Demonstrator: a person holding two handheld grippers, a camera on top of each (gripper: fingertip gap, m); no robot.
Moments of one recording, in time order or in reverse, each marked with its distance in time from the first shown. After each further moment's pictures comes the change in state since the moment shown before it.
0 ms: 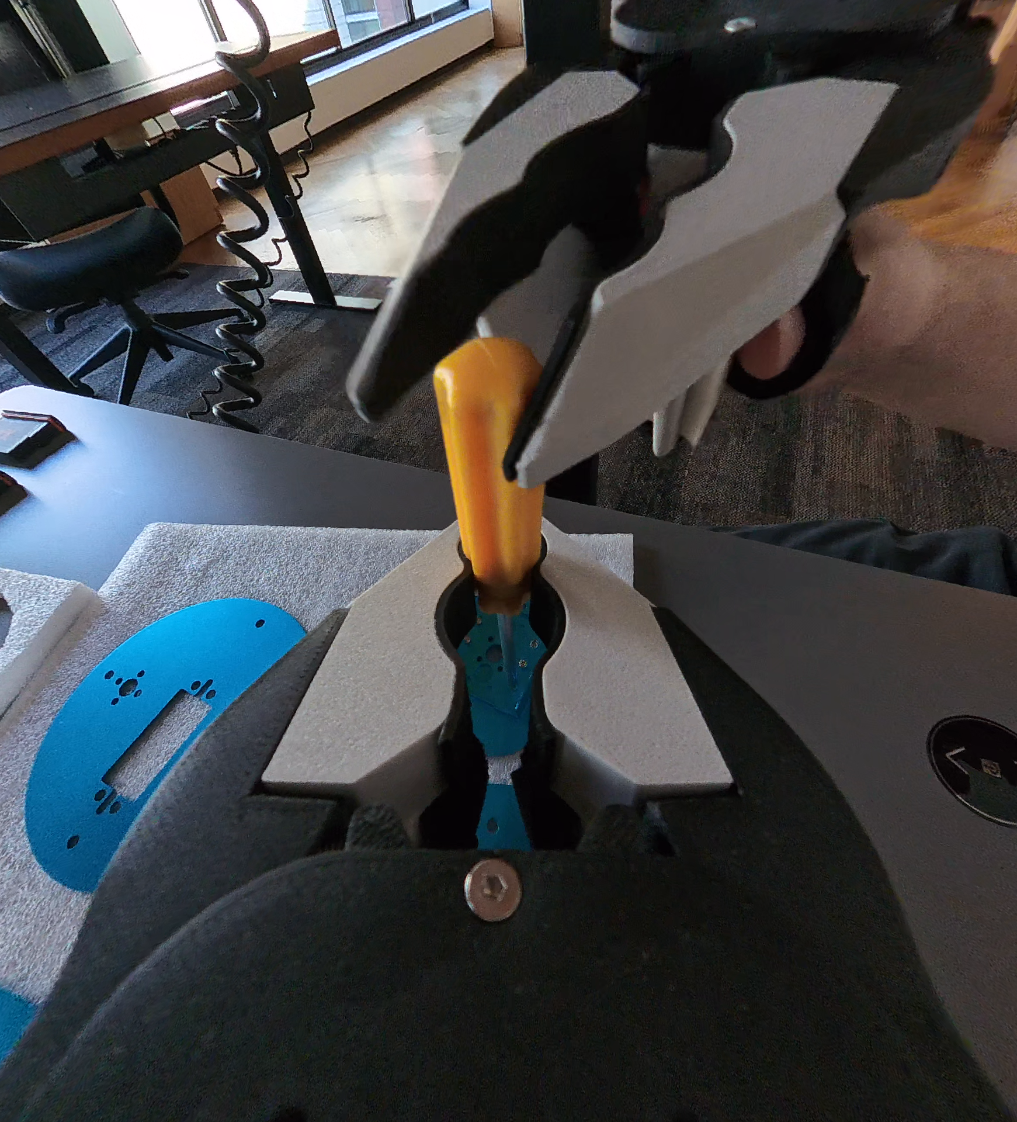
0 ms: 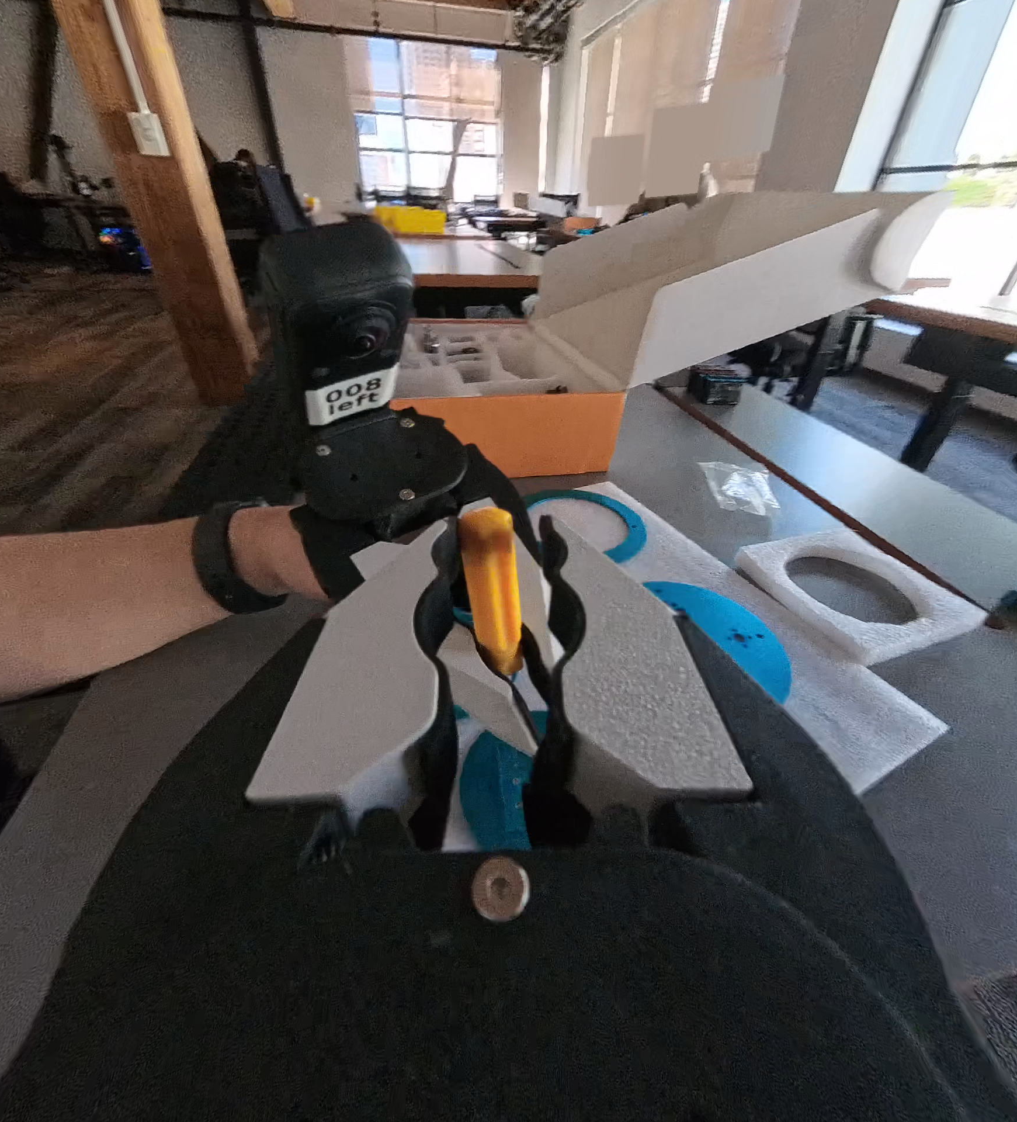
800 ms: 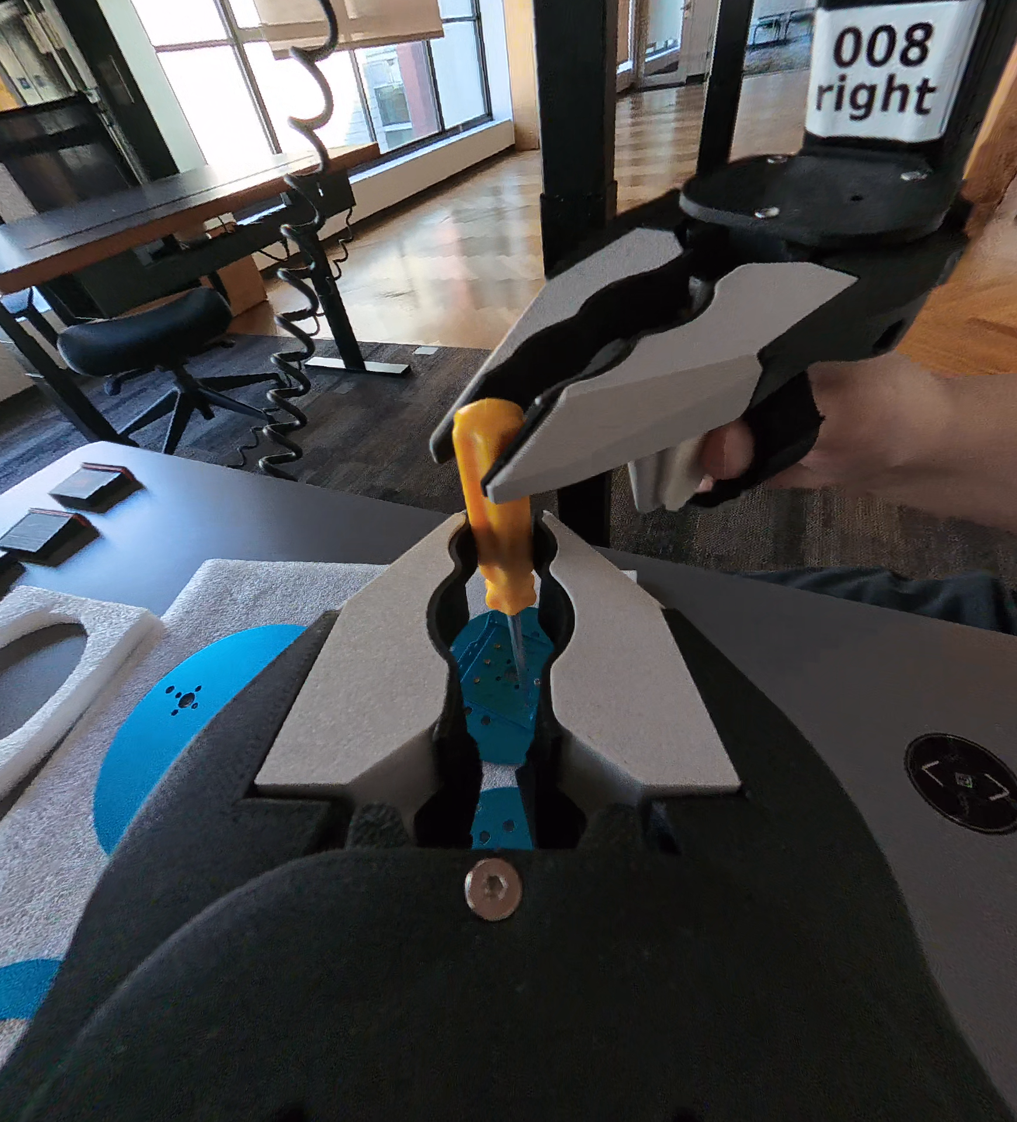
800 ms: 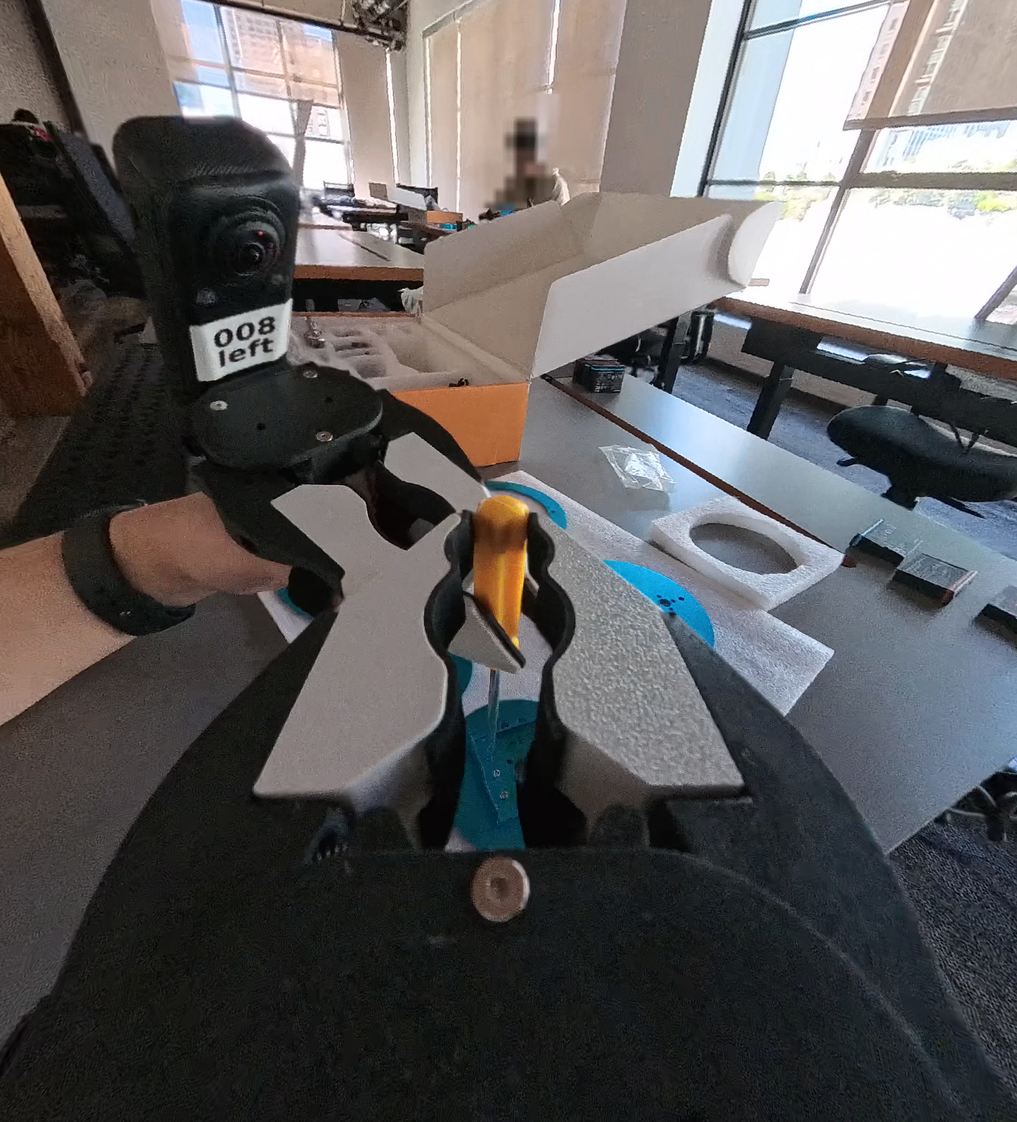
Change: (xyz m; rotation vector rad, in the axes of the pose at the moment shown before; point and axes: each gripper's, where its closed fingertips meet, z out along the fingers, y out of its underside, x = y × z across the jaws) left arm -0.008 -0.021 -0.024 0.107 -0.031 0.007; right arm 0.008 0.004 -0.001 -0.009 0.247 -0.027
